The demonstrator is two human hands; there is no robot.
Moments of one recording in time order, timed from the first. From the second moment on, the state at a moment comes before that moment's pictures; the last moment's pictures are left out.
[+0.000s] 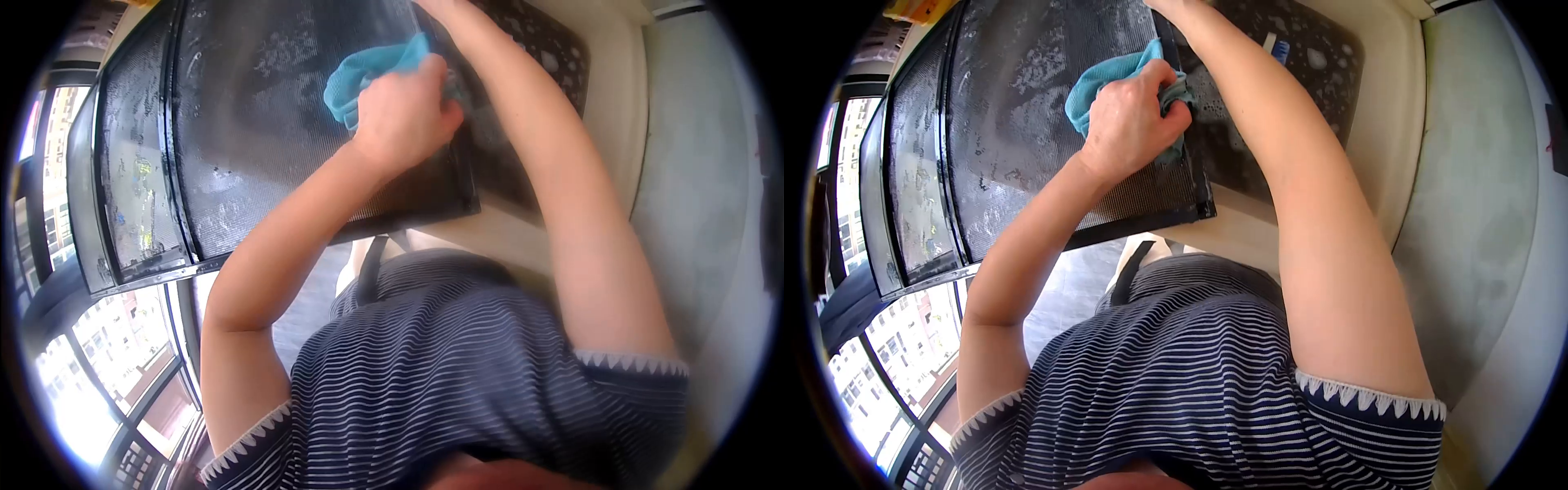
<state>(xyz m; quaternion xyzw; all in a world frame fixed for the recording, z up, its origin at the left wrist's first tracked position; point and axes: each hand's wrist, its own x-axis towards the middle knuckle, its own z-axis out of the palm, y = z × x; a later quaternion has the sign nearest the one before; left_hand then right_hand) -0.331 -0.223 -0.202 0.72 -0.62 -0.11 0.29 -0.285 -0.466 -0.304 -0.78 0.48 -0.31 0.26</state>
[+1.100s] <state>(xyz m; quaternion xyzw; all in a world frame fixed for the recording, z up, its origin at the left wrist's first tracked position) -0.107 -0.536 -0.235 0.78 -0.58 0.16 0.19 -0.316 -0.425 -0.266 -0.68 0.49 -0.30 0.46</state>
